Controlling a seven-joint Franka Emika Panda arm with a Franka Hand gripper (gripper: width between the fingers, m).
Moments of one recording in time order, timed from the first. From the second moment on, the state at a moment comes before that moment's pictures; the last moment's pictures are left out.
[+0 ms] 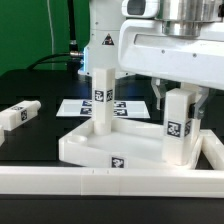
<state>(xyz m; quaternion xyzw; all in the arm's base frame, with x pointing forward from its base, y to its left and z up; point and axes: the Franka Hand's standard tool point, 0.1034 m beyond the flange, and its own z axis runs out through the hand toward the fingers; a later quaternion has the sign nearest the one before) 0.633 0.061 0.100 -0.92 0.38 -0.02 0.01</state>
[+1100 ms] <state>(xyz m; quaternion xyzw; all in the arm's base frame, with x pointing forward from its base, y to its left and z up) 0.595 0.004 0.165 -0.95 0.30 -0.03 0.04</state>
